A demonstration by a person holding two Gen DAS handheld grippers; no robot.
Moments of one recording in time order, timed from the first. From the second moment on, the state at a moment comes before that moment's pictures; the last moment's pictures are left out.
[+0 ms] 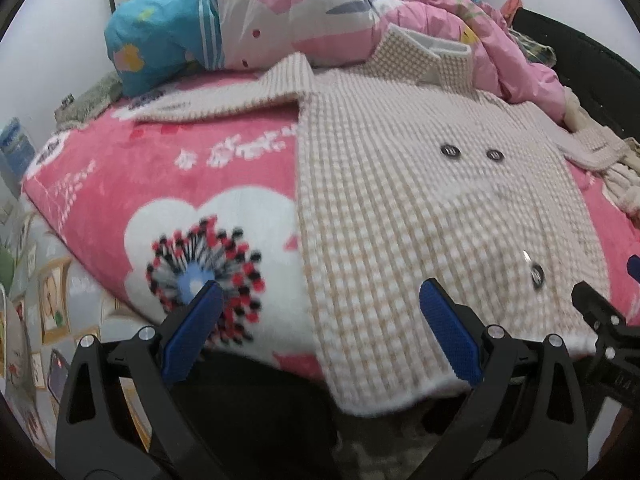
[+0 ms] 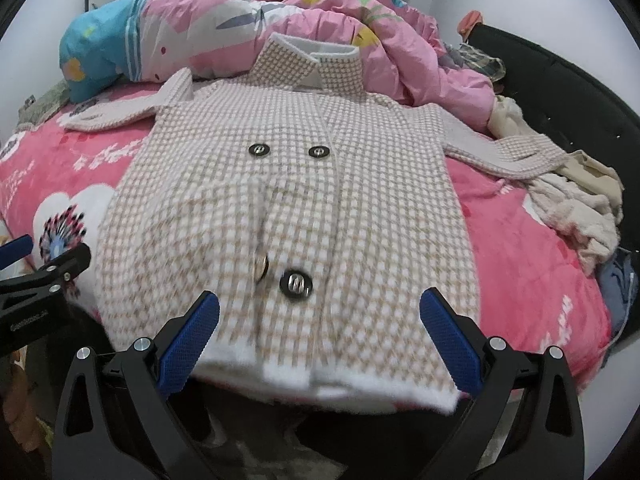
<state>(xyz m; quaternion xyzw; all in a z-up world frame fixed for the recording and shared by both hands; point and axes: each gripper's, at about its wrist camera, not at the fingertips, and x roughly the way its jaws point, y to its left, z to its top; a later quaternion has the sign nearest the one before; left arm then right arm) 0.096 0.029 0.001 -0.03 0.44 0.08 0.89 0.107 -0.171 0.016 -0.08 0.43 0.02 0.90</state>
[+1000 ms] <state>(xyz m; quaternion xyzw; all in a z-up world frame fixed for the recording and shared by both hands) 0.200 0.030 -0.081 -0.05 0.50 0.05 0.87 0.211 -0.183 -0.075 0.00 0.53 0.08 0.84</state>
